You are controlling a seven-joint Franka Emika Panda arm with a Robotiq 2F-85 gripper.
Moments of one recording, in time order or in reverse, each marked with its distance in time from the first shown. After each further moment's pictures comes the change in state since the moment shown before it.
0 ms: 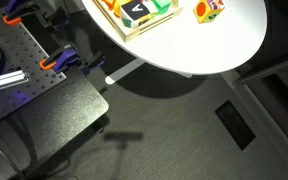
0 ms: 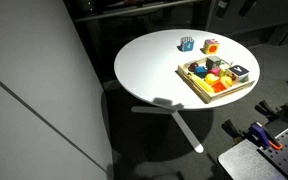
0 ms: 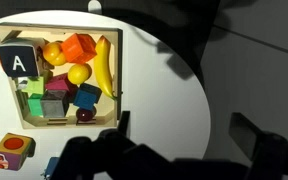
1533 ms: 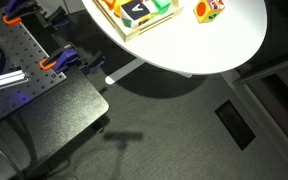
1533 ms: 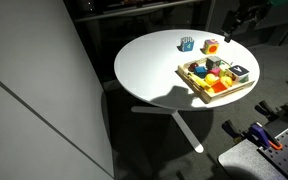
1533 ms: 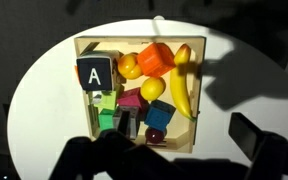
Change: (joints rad) arm -0.139 0.190 -0.001 -0.047 -0.305 0.083 0.090
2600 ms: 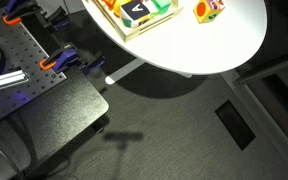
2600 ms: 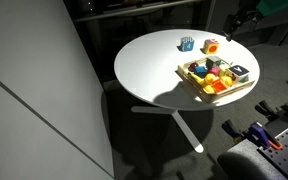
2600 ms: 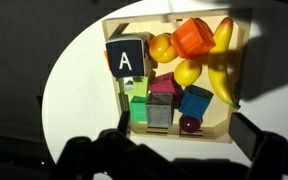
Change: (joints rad) arm -0.055 0.070 -0.017 -0.002 -0.186 0.095 0.131
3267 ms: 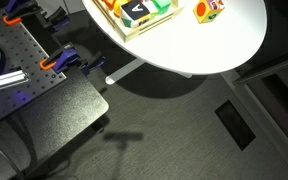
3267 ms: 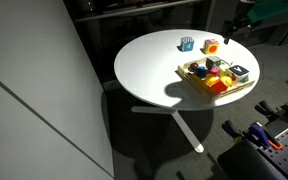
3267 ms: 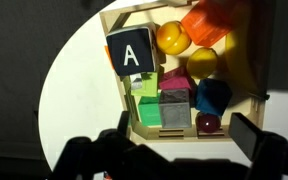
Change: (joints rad) arm -0.024 0.167 -0.088 0.062 -0.004 0.098 0.000
